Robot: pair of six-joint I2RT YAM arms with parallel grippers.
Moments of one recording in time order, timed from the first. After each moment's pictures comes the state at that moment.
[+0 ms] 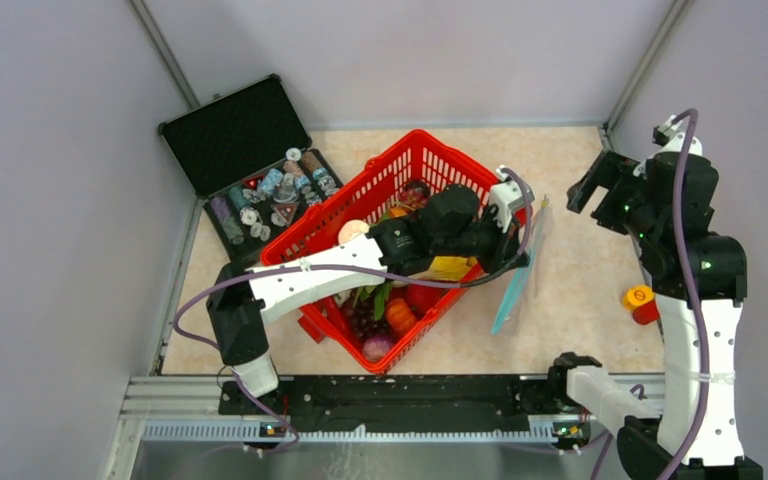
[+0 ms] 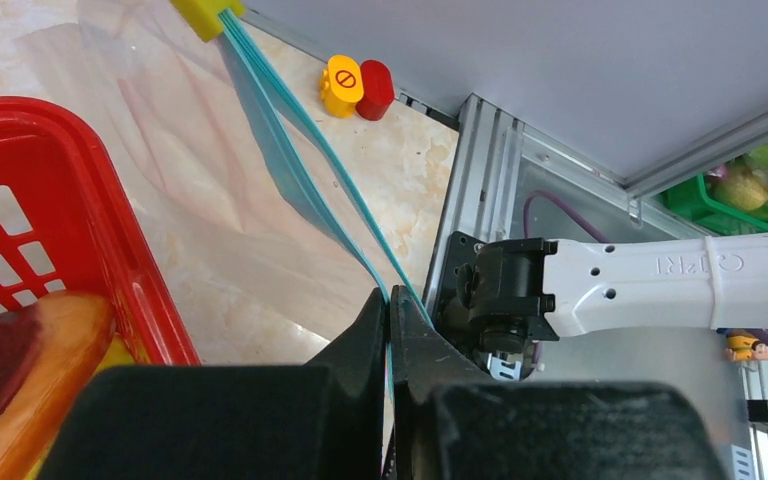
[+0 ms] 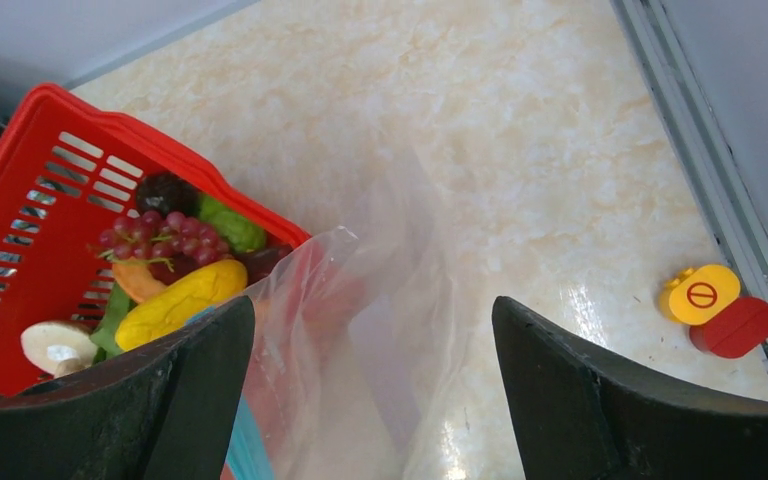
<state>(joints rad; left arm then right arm) -1.11 1.73 1.57 -0.11 0.32 -0.33 0.04 0.95 1.53 -1.09 0.12 0.37</state>
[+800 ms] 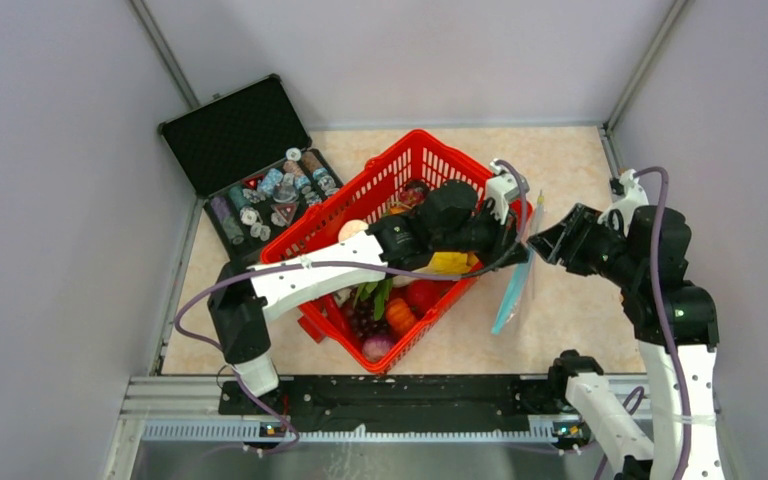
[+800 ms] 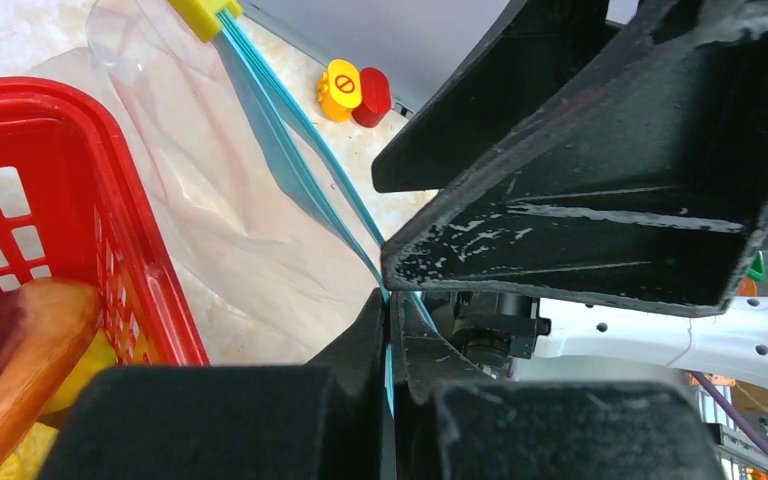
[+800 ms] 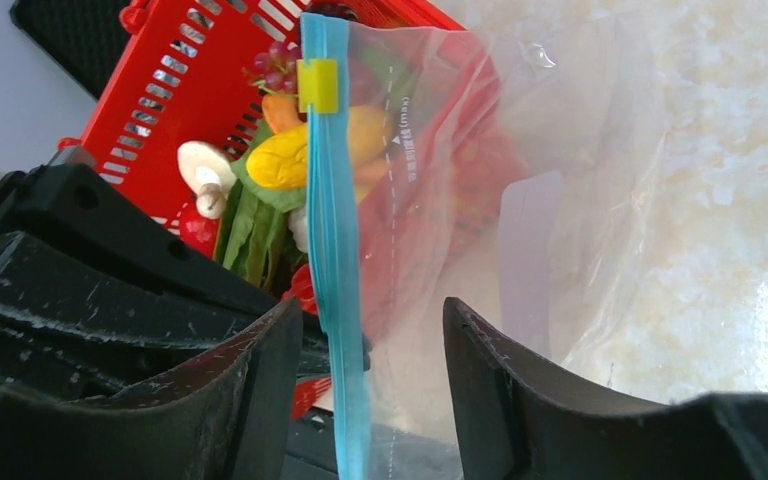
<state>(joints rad) -1.09 1.73 1.58 -0.11 0.33 -0.43 0.04 0.70 1.17 -0.96 -0.34 0.46</state>
